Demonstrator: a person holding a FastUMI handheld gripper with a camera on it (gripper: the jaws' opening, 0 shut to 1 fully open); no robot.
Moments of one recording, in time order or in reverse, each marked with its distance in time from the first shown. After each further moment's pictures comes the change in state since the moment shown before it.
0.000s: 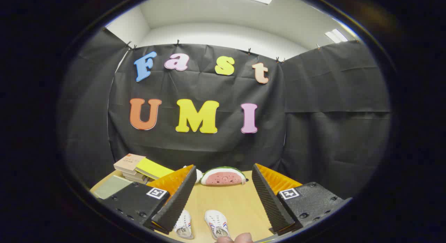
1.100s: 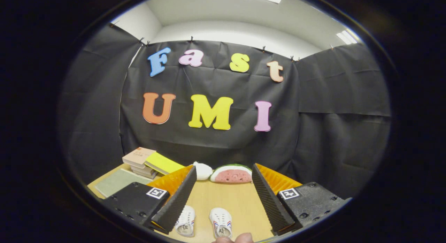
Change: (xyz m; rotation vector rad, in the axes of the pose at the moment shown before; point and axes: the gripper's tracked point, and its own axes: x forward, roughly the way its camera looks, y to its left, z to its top) arm 0.005 0.024 -0.012 -0.051 0.024 0.119
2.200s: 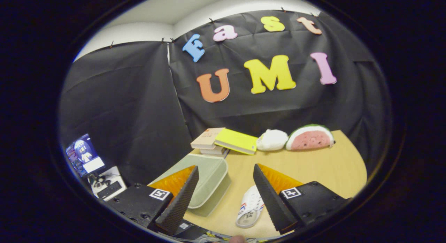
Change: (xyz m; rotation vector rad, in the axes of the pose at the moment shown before) arm 0.005 0.144 -0.108 0.188 0.360 0.688
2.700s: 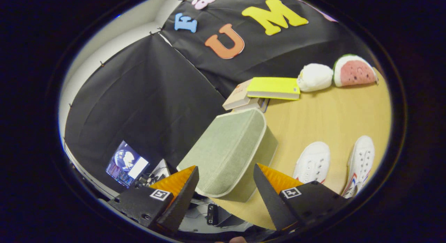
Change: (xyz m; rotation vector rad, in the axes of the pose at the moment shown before) arm 0.083 0.016 -0.080 0.260 0.313 0.362
